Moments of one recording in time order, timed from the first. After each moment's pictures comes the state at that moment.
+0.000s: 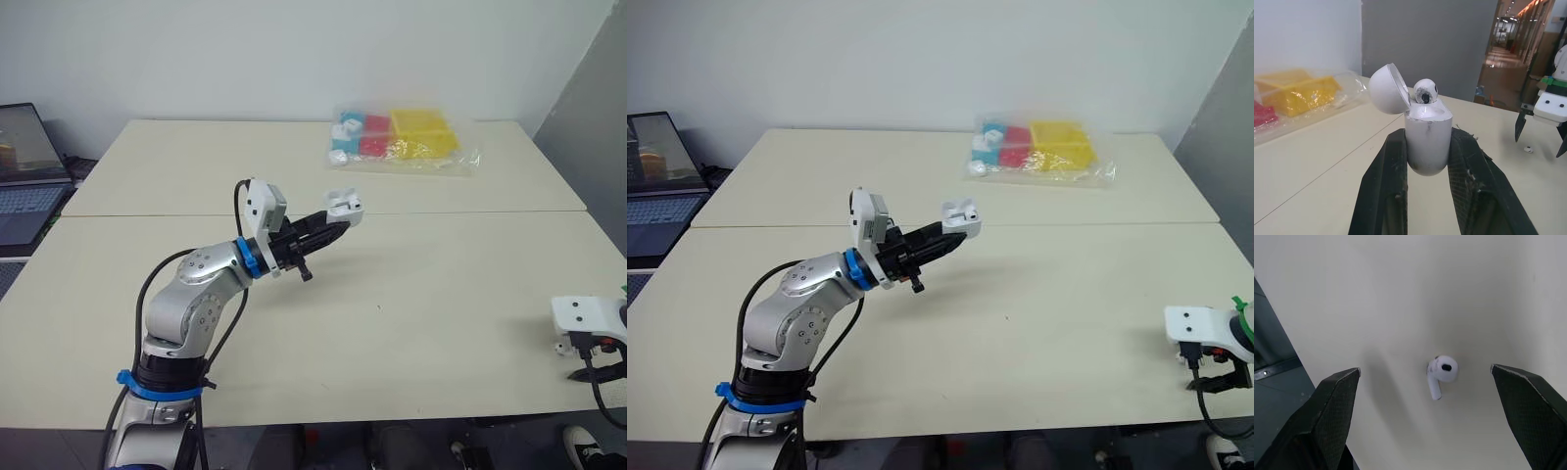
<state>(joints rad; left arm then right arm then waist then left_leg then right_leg) -0.46 0.38 0.00 -0.24 -0.55 0.53 -0.79 -0.07 -1.39 0.07 0.03 -0.06 0.21 1.39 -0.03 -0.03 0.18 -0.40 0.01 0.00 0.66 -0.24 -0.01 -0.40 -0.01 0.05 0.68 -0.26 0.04</state>
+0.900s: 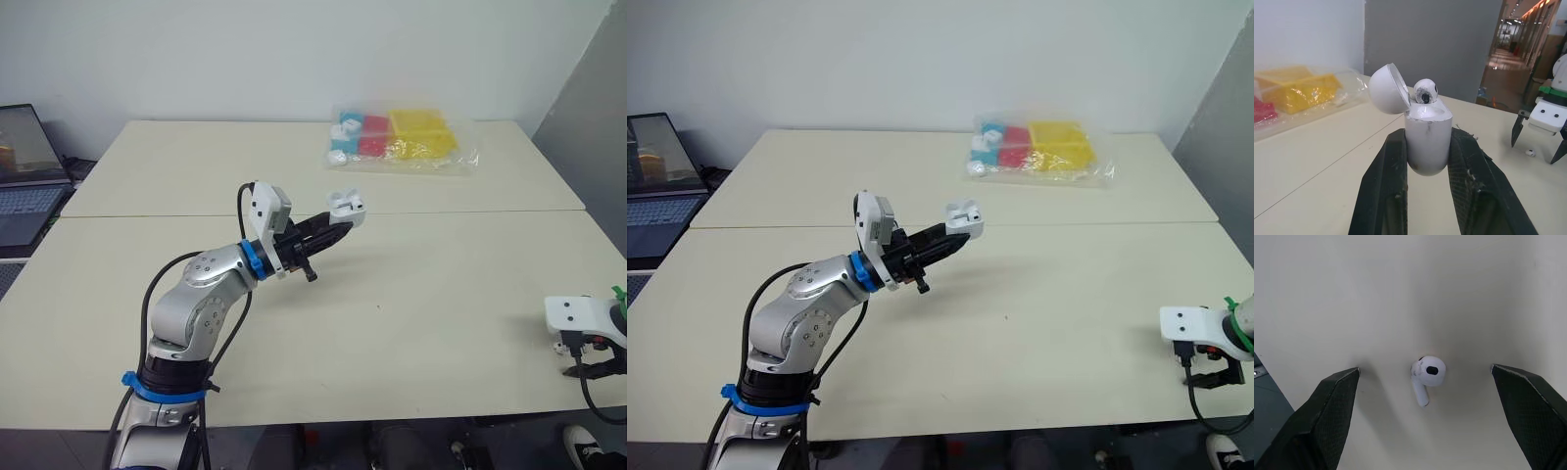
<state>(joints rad) -0.46 0.36 -0.01 -0.25 -0.55 0.54 -0.75 -0.16 -1.31 0.15 0.12 -0.14 0.18 1.35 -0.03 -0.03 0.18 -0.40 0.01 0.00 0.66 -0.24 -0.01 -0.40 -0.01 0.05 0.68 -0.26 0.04</state>
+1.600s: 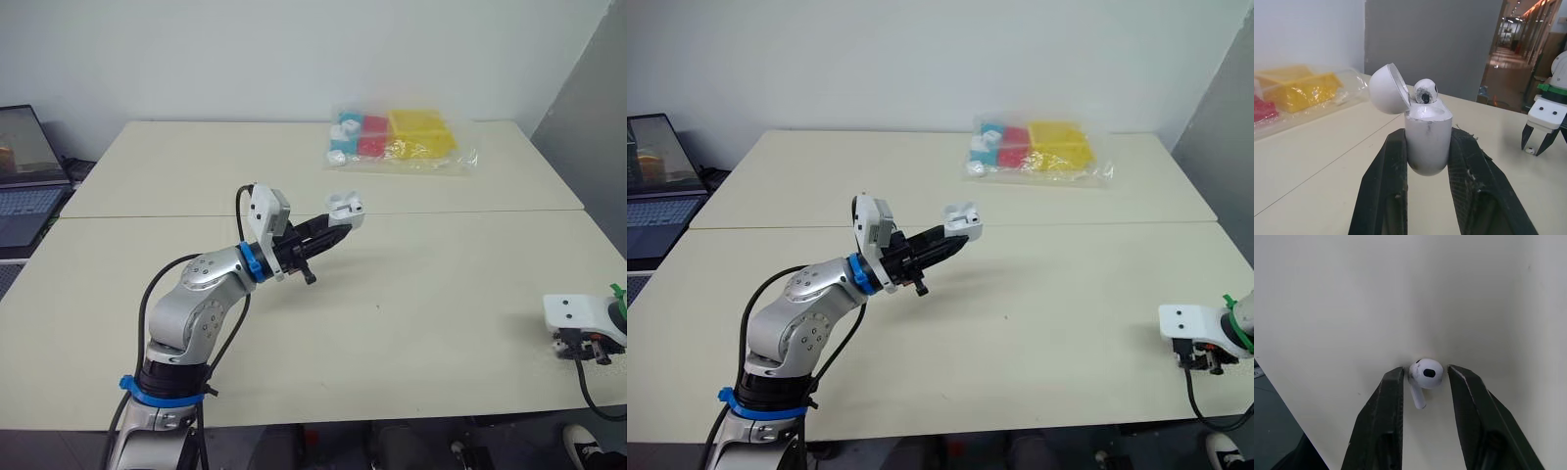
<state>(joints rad) -0.44 0.37 -0.01 -0.27 -0.55 0.54 -0.75 -0.18 -1.30 0.16 0.12 -0.14 0.17 1.35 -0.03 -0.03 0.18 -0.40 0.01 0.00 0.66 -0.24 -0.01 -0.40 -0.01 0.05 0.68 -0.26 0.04</state>
